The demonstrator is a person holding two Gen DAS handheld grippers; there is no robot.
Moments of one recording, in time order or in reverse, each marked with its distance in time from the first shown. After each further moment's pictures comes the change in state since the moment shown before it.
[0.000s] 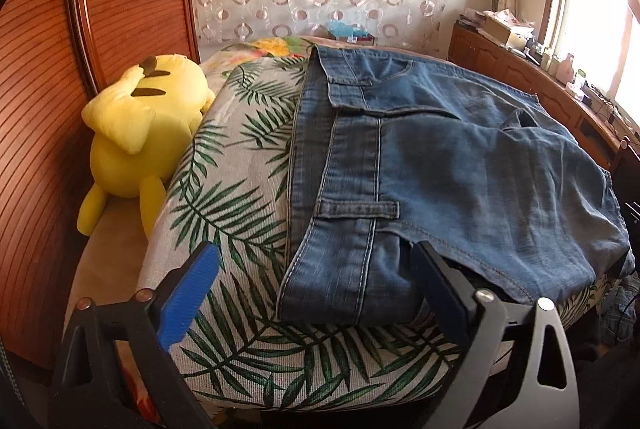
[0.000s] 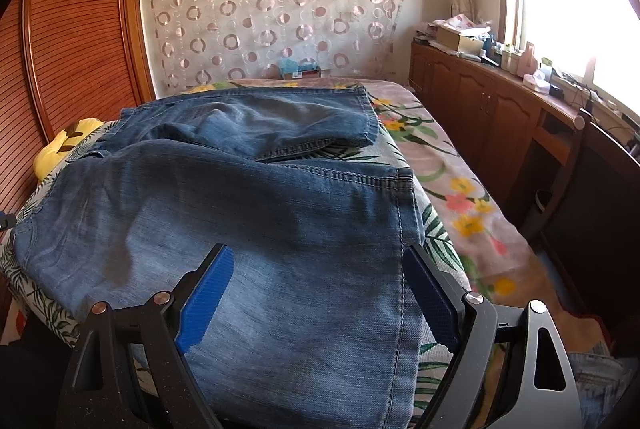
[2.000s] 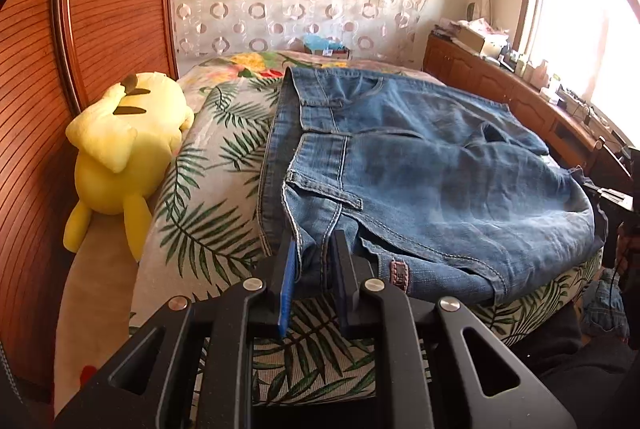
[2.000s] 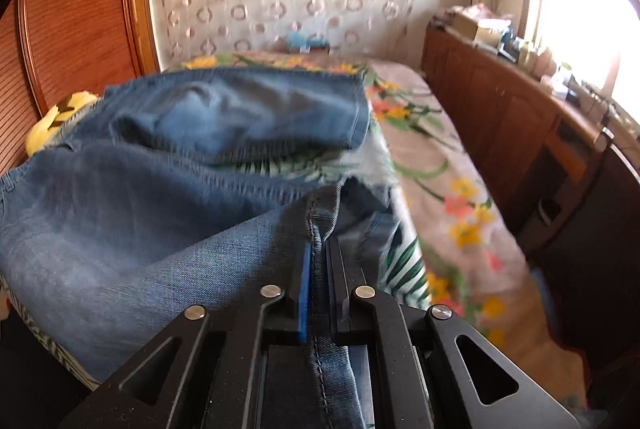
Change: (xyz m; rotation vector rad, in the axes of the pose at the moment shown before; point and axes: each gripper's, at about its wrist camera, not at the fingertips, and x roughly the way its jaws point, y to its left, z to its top) left arm -0.020 -0.005 0.008 0.030 -0.046 -0.082; right arm 0.030 -0.037 0.025 -0.057 0.105 0.035
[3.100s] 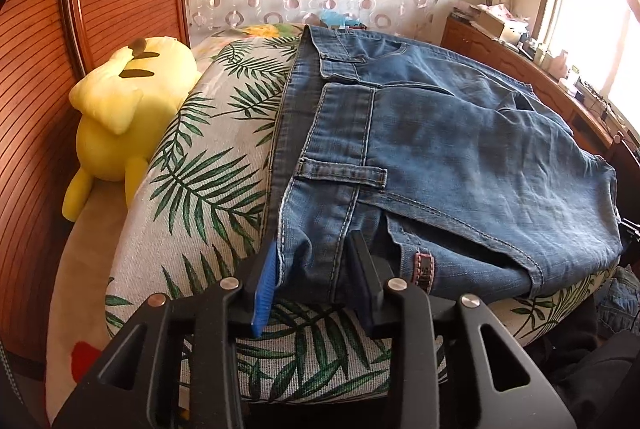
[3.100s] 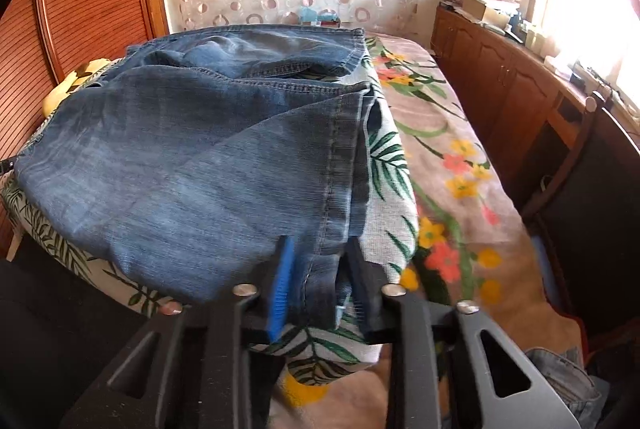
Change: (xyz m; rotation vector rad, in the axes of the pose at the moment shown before) left arm 0.029 0.007 -0.024 -0.036 0.073 0.046; right arm -0.064 -0.010 -0.038 -0.042 0.080 0.019
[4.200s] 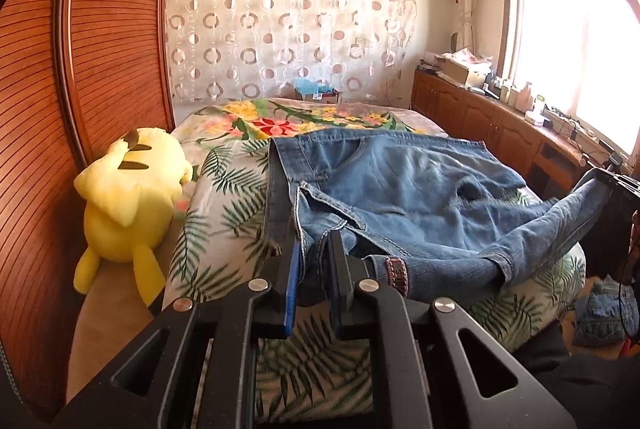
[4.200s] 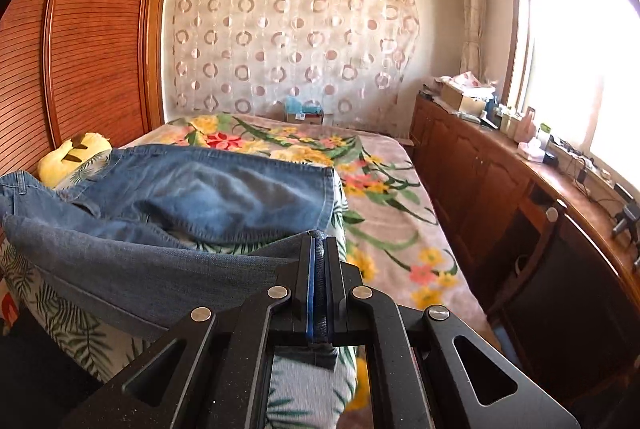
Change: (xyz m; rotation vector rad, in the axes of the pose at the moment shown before) left arm -0.078 -0.014 0.058 0.073 -0.236 -0.068; right arm -0.047 0.003 0.067 -0.028 -0.324 -0.083
